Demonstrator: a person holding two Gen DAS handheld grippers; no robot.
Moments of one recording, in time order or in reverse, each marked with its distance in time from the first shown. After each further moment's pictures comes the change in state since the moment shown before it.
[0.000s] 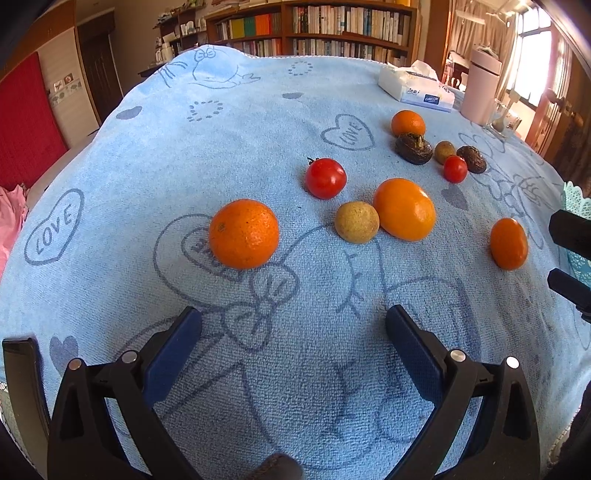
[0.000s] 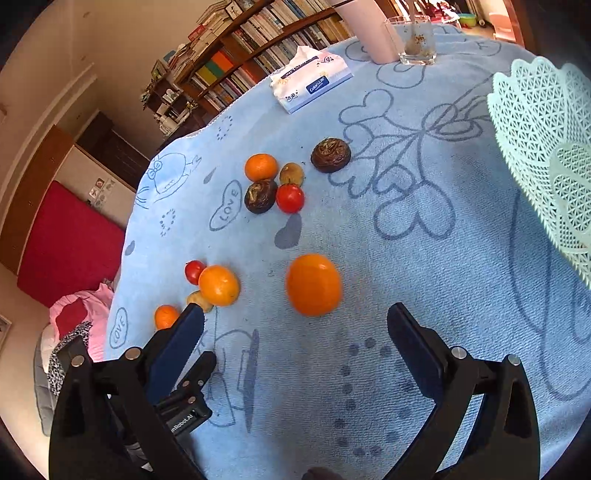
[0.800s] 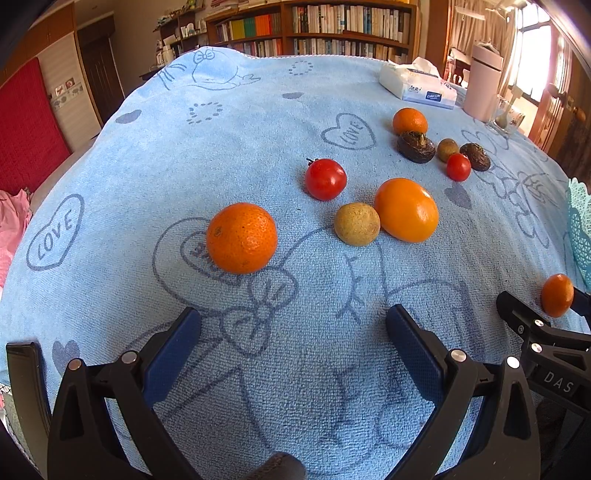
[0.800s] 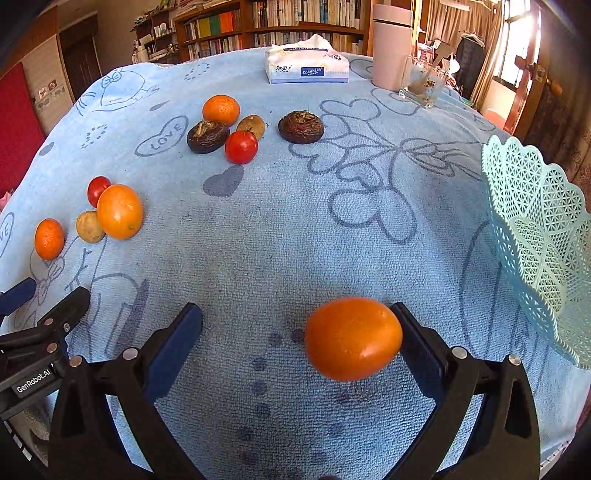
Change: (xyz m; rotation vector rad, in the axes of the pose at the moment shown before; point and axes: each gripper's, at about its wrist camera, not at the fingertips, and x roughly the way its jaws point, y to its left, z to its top) left arm 0.004 -0.004 0.002 0.012 0.001 0.026; right arm 0.037 0.010 -0.028 -0.338 0.008 -0.412
